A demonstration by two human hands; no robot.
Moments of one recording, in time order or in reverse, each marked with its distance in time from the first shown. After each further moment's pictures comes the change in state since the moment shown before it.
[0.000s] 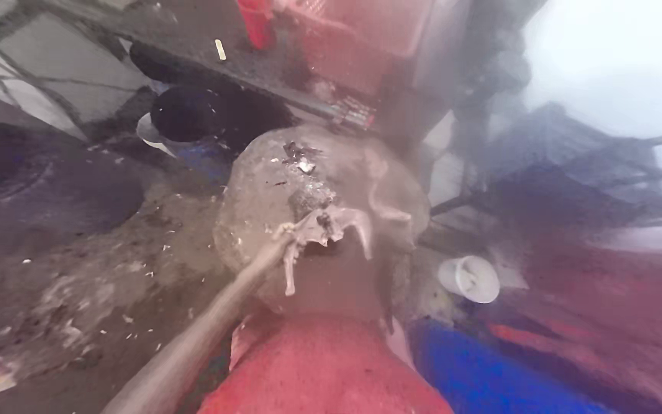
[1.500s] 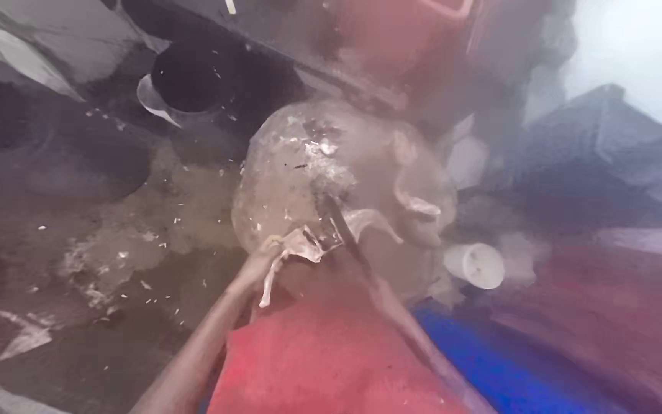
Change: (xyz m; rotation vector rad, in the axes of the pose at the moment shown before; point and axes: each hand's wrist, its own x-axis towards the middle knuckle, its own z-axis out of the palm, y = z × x) left_hand -0.025 -0.055 -0.086 0.001 0.134 -0.163; right_hand 0.042 -0.125 0.051 -0.203 -0.436 -0.163
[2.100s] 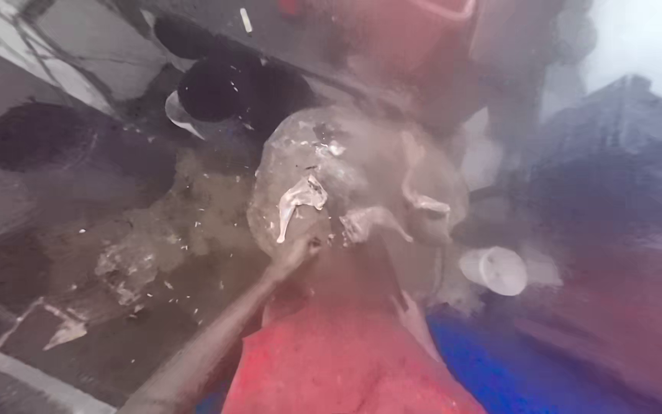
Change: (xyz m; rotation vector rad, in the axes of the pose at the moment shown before) left_hand 0.020 0.022 0.041 1.184 -0.132 0.178; right_hand -0.041 0.075 0.011 -0.002 0.307 0.121
